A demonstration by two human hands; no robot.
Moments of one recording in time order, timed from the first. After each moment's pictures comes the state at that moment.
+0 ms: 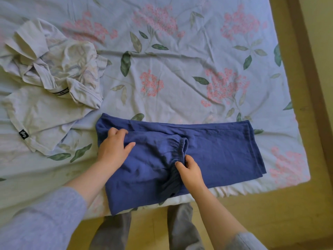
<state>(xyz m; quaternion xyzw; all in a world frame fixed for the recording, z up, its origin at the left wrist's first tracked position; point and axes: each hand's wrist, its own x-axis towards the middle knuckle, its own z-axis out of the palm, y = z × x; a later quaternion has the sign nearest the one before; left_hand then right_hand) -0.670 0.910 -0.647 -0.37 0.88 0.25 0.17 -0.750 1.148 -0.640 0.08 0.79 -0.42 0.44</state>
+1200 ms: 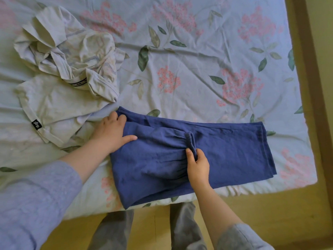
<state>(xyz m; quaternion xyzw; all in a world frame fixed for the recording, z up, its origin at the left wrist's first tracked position) -0.657 0.825 -0.650 -0.26 0.92 0.12 0.25 -0.729 1.101 -0.643 0.10 0.85 -0.41 0.31</state>
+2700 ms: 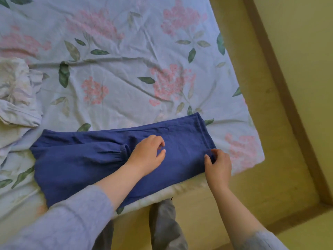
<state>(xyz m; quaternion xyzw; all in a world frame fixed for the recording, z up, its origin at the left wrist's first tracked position) -0.761 1.054 -0.616 -0.15 0.90 0.38 0.17 -0.821 1.276 -0.620 0.11 0.94 -0.25 0.18</state>
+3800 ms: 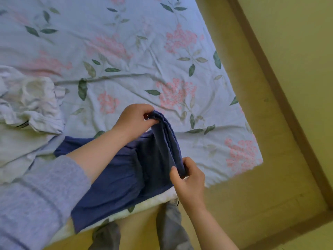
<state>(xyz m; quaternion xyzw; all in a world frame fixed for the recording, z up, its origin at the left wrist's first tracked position) -0.880 1.046 -0.554 -0.10 0.92 0.37 0.10 -0.782 1.270 -0.569 0.04 0.84 -0.52 0.17</state>
